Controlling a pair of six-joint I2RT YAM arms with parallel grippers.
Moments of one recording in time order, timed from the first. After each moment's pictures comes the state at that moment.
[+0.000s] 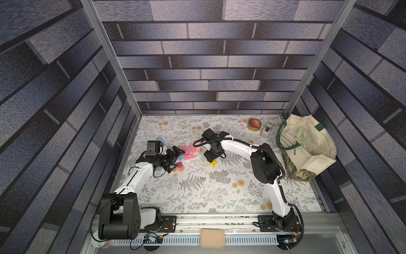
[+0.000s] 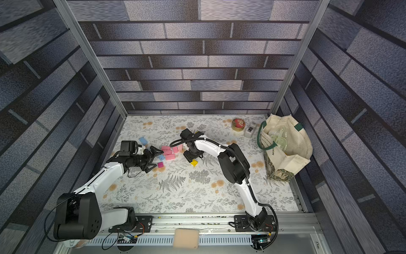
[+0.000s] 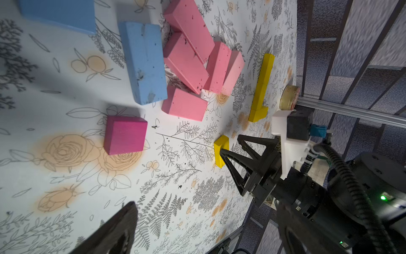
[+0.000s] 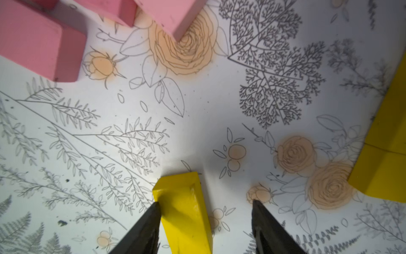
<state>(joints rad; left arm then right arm) 0.01 1.26 0.71 -0.39 0.68 -0.88 0.78 2.22 1.79 -0.92 0.00 0.02</state>
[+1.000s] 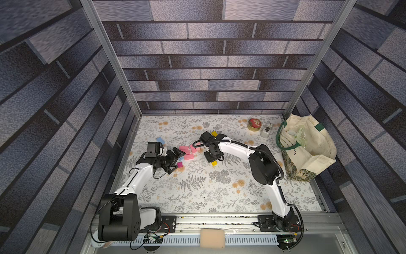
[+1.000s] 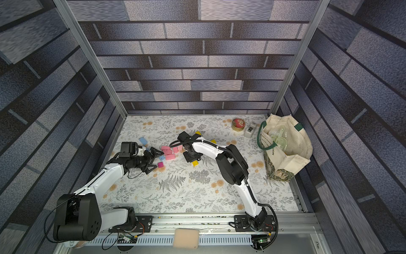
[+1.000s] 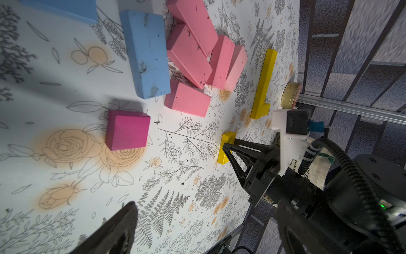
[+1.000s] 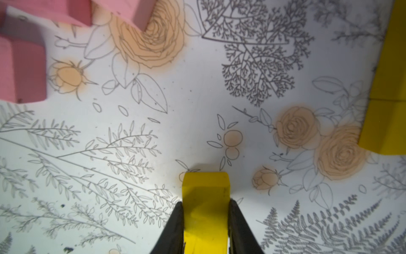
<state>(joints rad) -0.01 1.25 0.69 -0.38 0.68 -0.88 0.80 2.22 1.77 -0.93 0.10 0.30</state>
